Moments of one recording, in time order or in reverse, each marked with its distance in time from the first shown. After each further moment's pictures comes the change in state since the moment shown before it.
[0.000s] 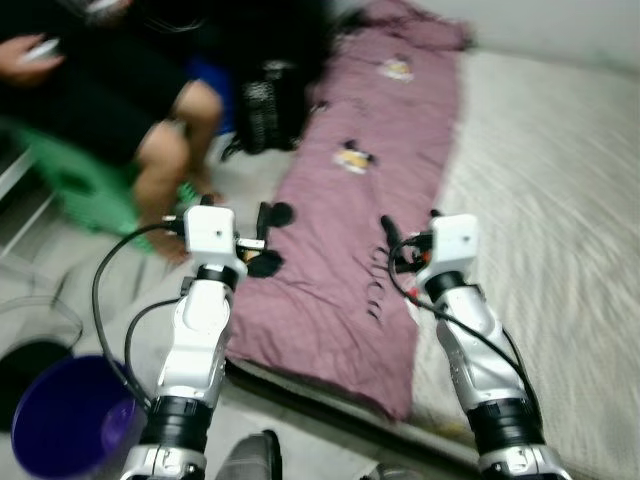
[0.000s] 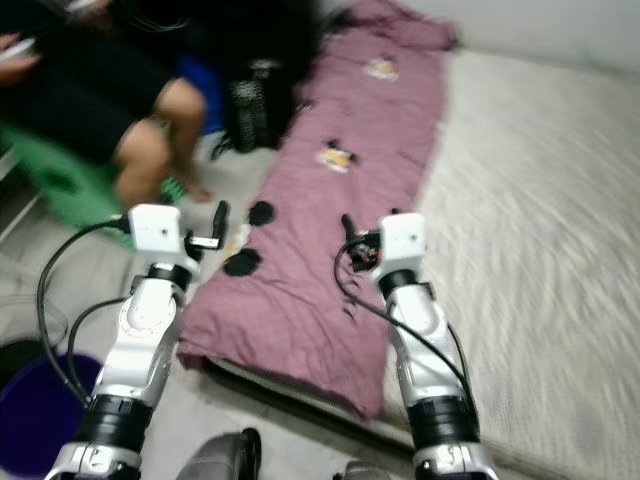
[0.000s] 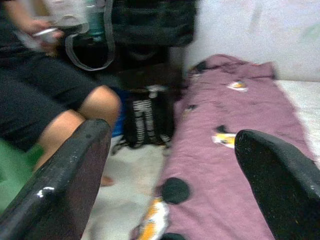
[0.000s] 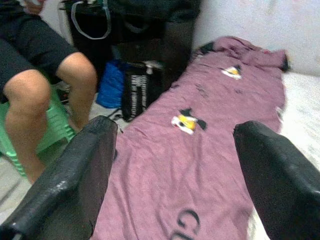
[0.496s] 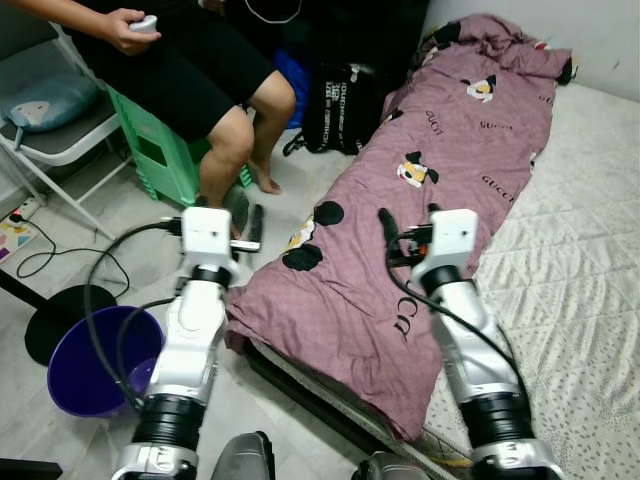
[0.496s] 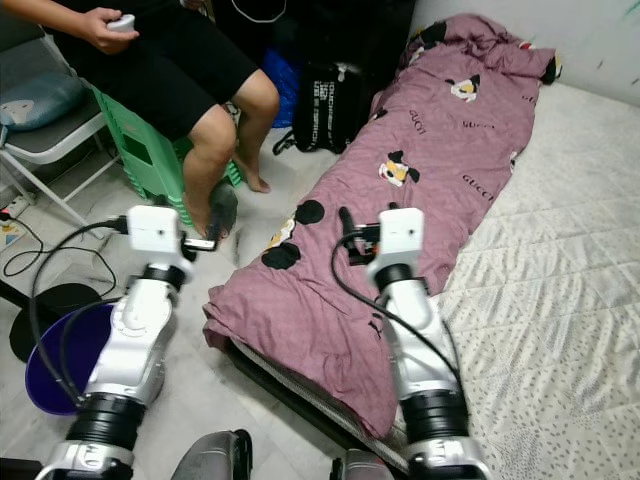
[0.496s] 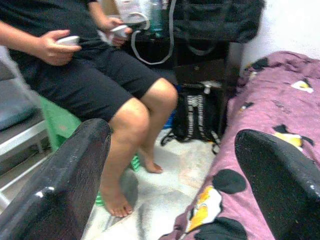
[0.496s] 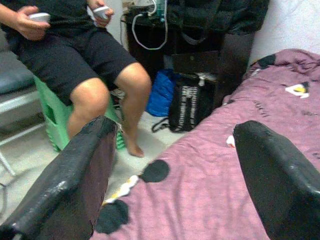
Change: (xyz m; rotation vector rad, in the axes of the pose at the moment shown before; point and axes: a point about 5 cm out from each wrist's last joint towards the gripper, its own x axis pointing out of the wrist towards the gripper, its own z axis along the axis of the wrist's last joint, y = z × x) left arm -0.001 0.006 -0.004 0.017 0.019 0.014; right arm 0.002 0.006 0.001 0.025 -0.008 -0.001
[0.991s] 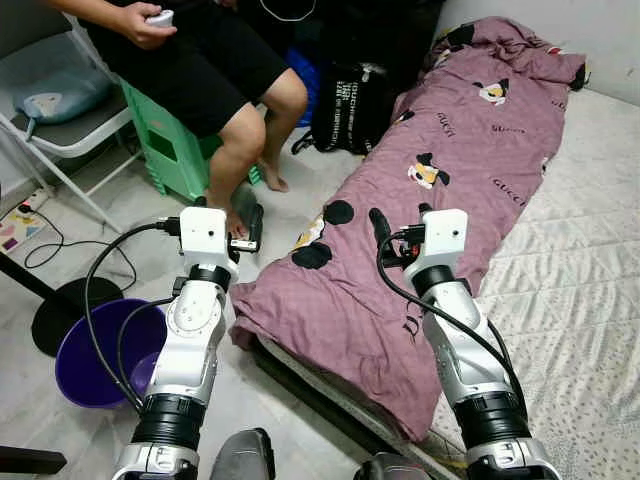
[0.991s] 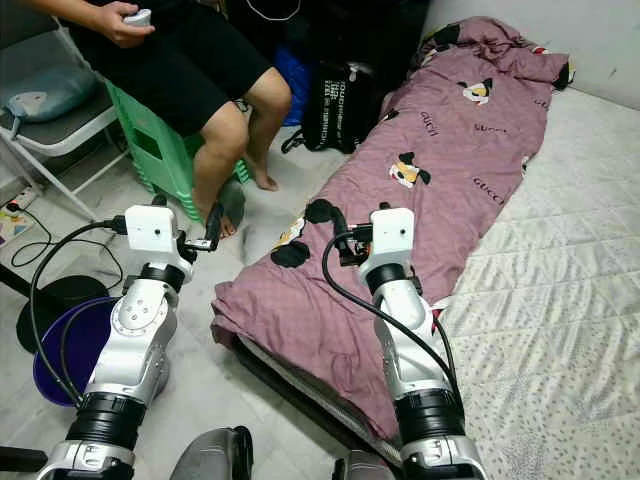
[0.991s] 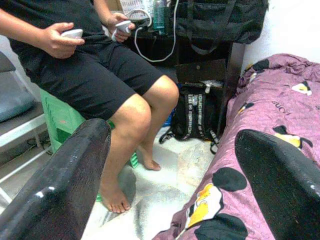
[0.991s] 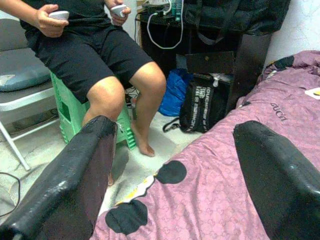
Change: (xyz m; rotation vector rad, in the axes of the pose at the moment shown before) left arm 0.000 -0.002 0.000 -0.032 -0.001 -0.018; right arm 0.001 0.001 0.001 -0.003 -0.004 0.001
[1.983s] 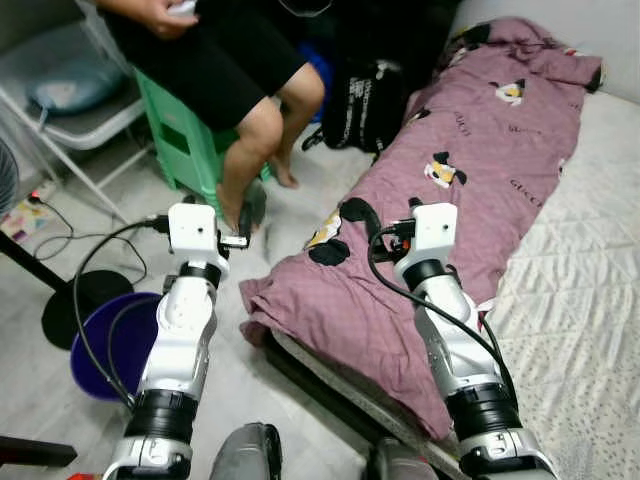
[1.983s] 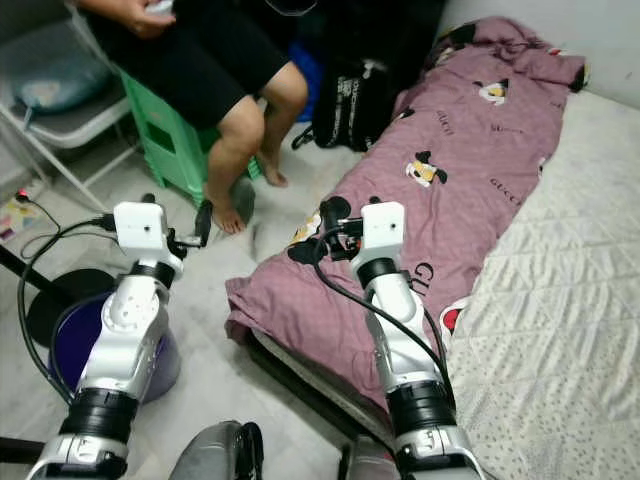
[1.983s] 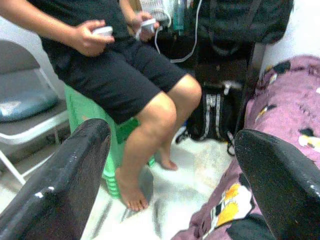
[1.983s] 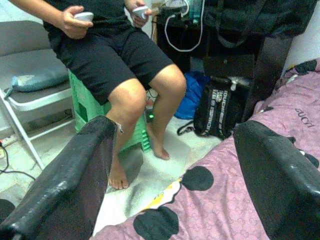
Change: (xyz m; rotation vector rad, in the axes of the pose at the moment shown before) left arm 0.005 0.006 0.002 0.005 -0.008 0.015; right arm 0.007 0.006 0.003 0.001 -0.015 0.020
